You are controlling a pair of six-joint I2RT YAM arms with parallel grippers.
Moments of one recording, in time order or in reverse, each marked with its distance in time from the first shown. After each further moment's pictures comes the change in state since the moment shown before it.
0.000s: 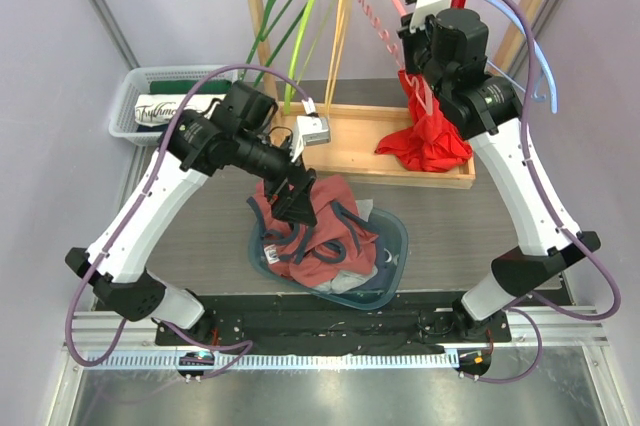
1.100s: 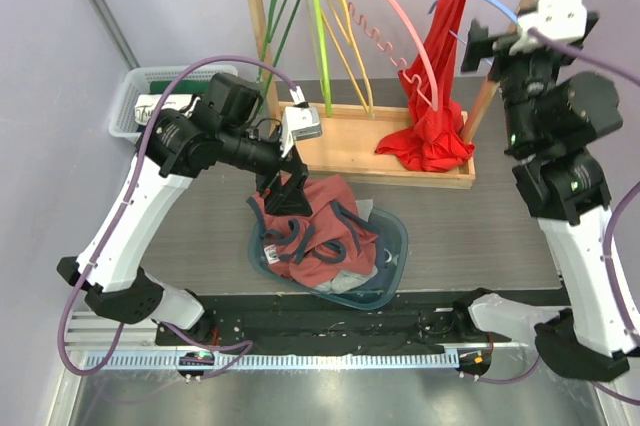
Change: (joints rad) left arm 0.004 -0.014 0.119 -0.016 -0.067 0.037; right arm -0.035 -0.474 -0.368 0.370 0.097 -0.208
